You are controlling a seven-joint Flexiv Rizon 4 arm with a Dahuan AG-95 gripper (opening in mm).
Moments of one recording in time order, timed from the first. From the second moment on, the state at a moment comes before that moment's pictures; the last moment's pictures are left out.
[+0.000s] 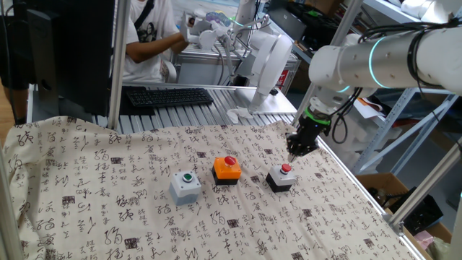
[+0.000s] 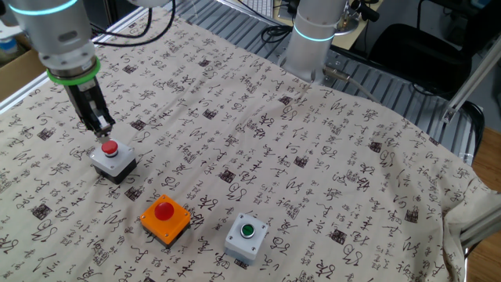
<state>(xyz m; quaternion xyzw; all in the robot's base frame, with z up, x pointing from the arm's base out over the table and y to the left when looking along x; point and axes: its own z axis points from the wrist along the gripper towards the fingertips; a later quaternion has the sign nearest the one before) 0.623 -0.230 0.121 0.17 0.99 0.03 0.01</state>
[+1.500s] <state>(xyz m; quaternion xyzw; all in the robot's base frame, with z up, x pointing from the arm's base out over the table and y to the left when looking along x) 0.628 -0.192 0.129 0.19 0.98 0.03 0.00</state>
